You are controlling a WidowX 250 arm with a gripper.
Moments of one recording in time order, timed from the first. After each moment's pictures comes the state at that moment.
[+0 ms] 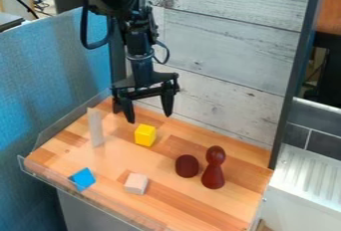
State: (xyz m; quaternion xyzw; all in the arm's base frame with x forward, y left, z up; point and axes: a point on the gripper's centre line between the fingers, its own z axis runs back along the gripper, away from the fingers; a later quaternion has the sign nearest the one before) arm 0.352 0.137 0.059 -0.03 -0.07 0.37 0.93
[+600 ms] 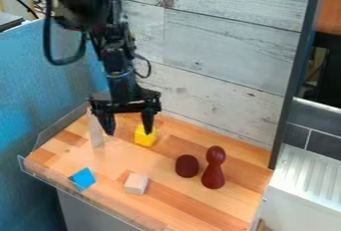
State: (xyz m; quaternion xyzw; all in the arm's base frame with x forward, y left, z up) arm 0.309 0.143 0.057 -0.01 -0.11 0.25 0.96
